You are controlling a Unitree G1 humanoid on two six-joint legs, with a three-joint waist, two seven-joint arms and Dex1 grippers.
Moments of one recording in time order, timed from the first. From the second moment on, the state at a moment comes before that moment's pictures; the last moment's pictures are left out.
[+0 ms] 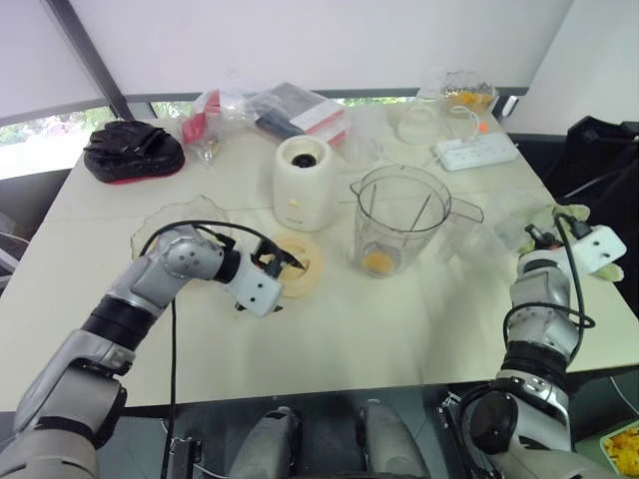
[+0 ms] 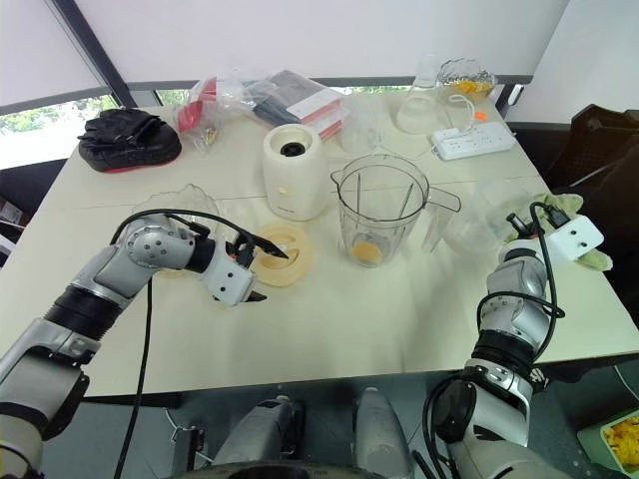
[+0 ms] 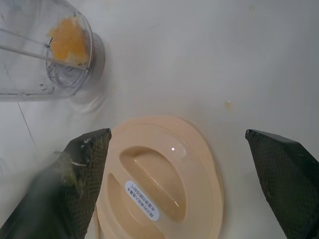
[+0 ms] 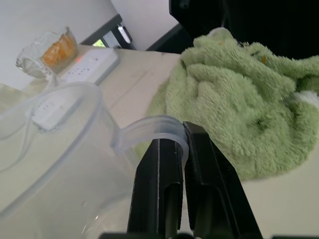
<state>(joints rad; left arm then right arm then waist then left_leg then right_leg) -0.66 0.71 -0.41 0.27 0.21 -0.58 -1.20 -0.51 -0.21 -0.67 0.37 0.41 0.18 -0.19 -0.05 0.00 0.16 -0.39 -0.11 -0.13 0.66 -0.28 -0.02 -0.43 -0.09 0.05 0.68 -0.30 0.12</state>
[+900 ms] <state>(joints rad) -0.66 0.72 -0.41 0.26 0.21 -0.58 -1.20 -0.48 -0.20 -0.64 0.38 0.42 0.11 -0.21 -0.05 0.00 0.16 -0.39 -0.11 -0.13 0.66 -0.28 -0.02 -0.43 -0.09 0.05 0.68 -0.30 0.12</state>
